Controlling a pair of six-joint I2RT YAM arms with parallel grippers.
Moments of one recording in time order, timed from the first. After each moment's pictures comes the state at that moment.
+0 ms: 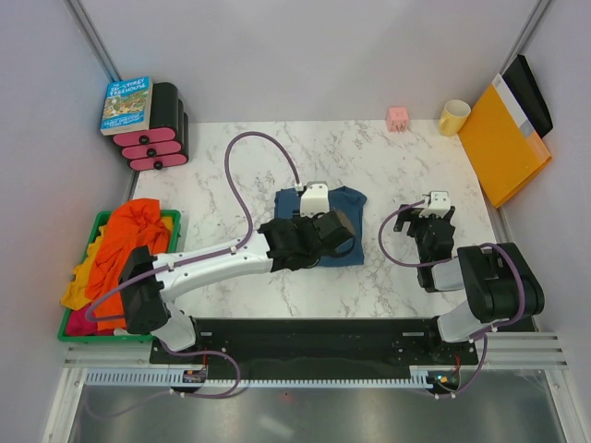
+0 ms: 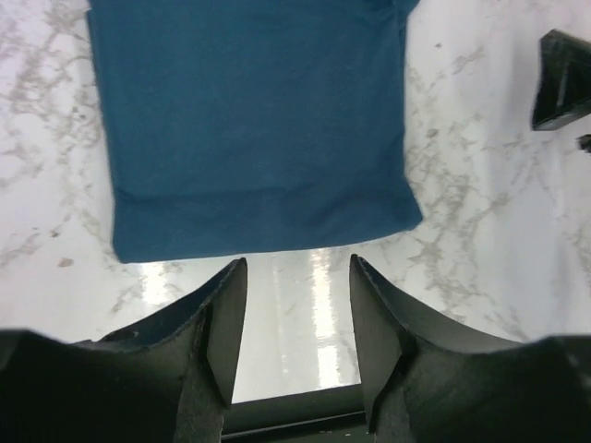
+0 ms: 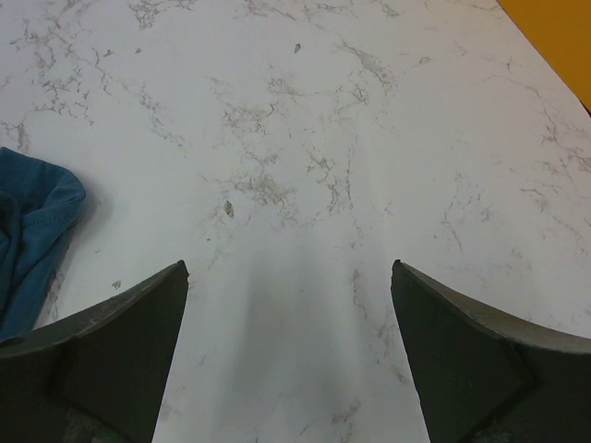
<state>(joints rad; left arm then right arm) -1.17 1.58 1.40 -0.74 -0.66 -0.95 0.07 1.54 0.23 1.16 0.13 0.02</state>
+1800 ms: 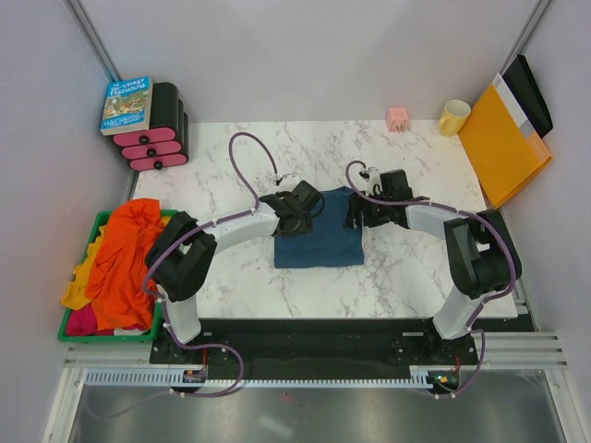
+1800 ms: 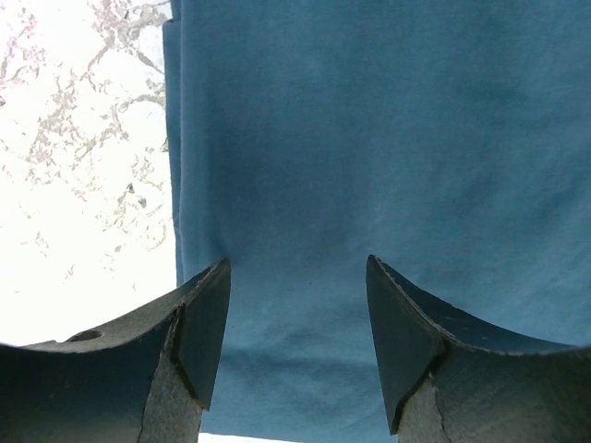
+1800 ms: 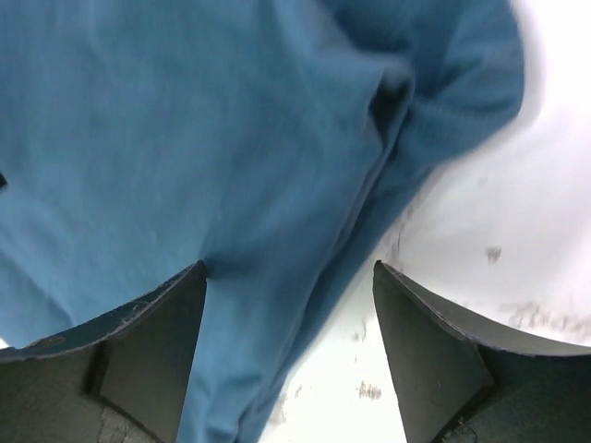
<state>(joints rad) -0.78 1.84 1.26 -0.50 -0.42 -0.79 0.26 1.72 0.92 -0.08 -0.37 0.11</state>
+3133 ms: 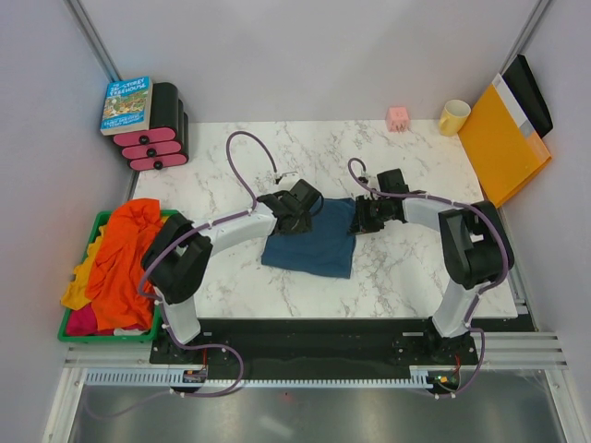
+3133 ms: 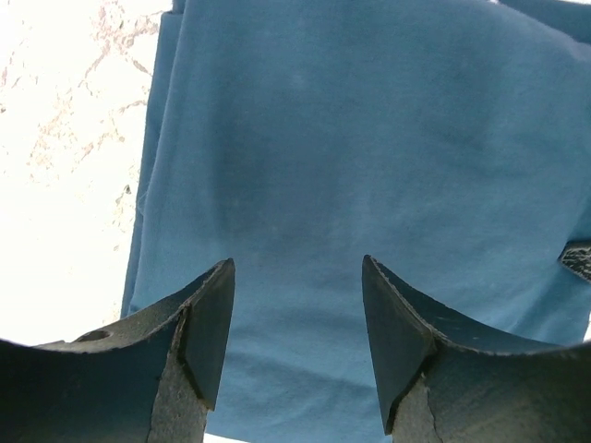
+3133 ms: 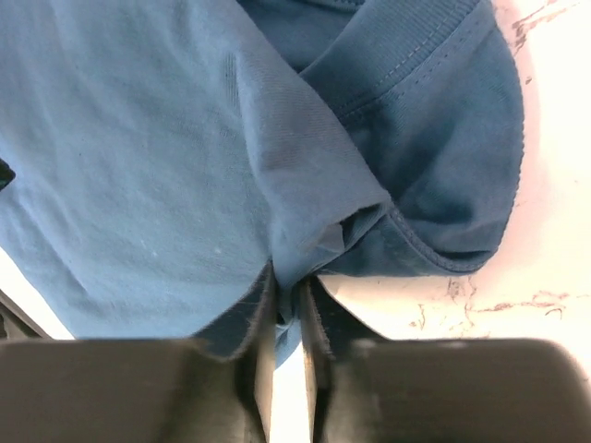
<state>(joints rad) -0.78 1.82 1.26 -0.49 -0.41 -0.78 0.26 1.82 1.00 -0.24 -0.48 0.22</state>
